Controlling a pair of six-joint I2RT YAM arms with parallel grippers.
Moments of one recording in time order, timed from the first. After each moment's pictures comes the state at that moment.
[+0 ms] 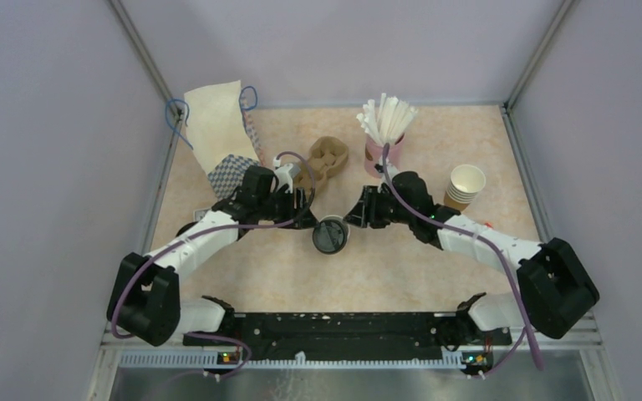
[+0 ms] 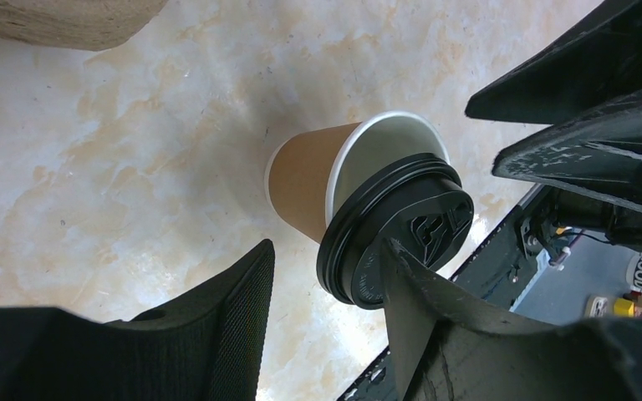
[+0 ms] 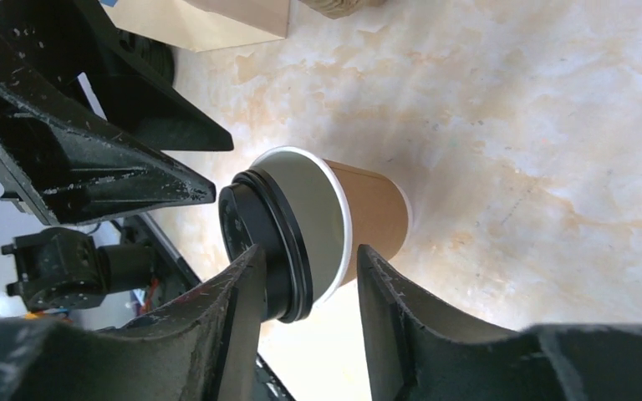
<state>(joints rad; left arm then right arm) -0.43 1.30 0.78 -0.23 0.51 -0.41 0.64 1.34 0.72 0.09 -0.35 0.66</state>
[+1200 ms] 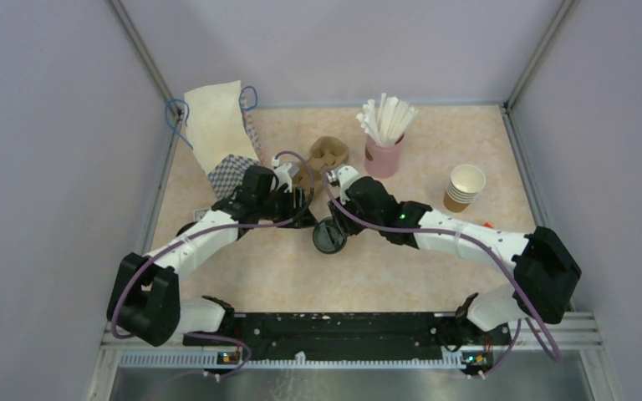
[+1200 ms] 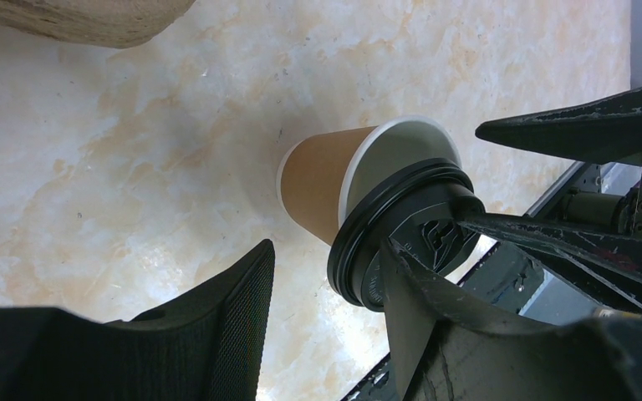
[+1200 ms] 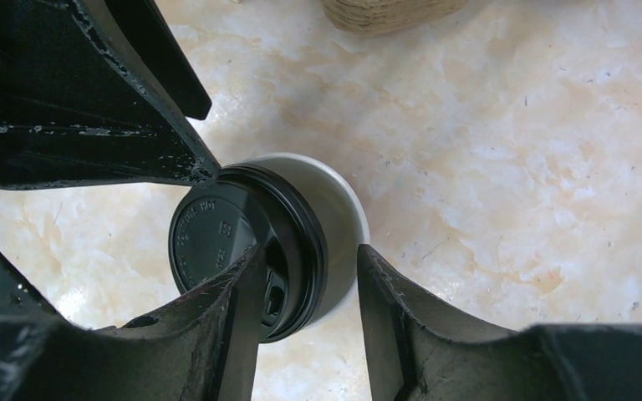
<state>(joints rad) -0.43 1.30 0.79 -0.25 0.48 -0.42 0.92 1.42 0.98 -0.21 0.08 0.19</state>
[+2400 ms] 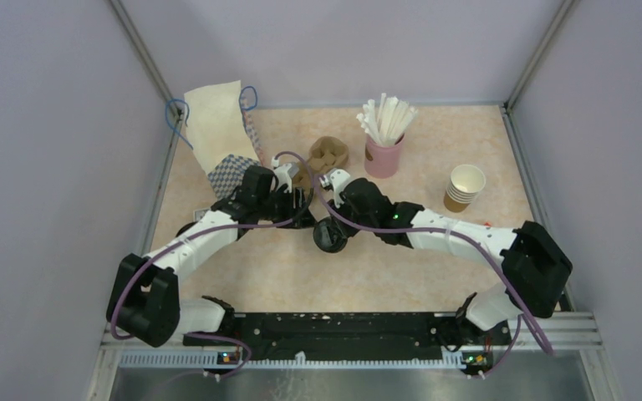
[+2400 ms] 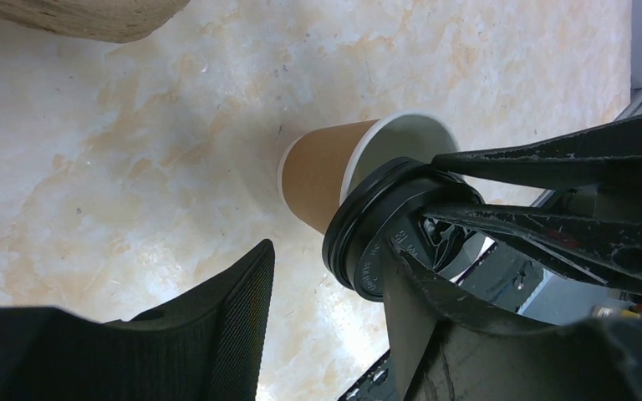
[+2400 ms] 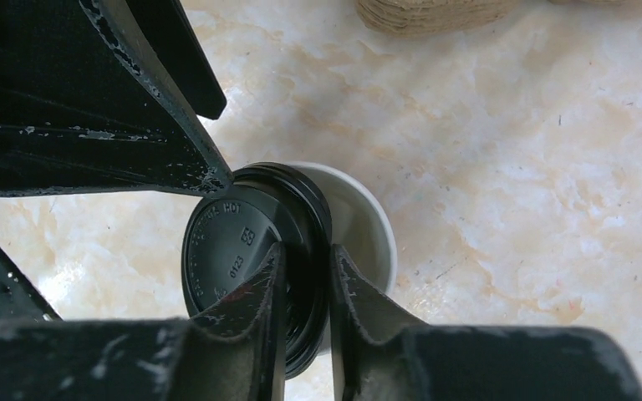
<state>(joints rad) -0.43 1.30 0.79 -0.26 0.48 -0.42 0.93 1.48 0.98 -0.16 0.03 0.13</state>
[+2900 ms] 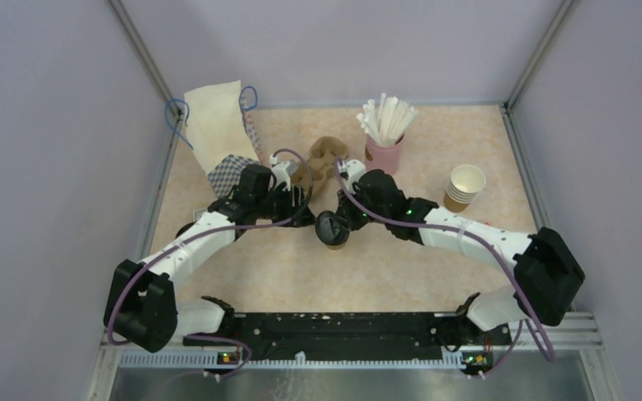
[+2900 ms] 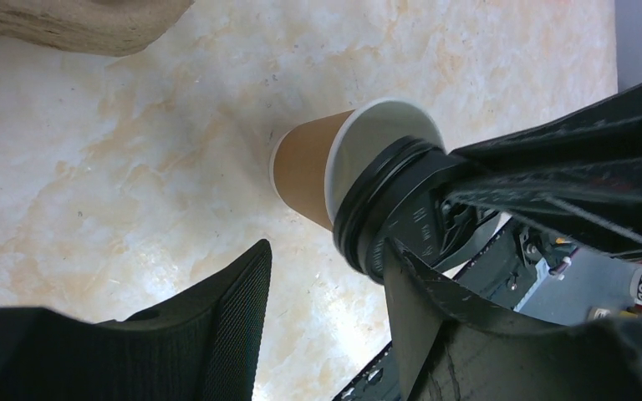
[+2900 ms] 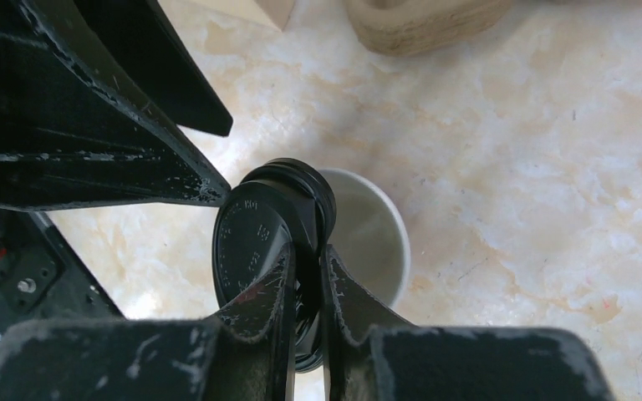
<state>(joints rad) -0.43 1.27 0.80 -0.27 0.48 -0.42 0.86 1.44 0.96 -0.14 -0.07 0.25</state>
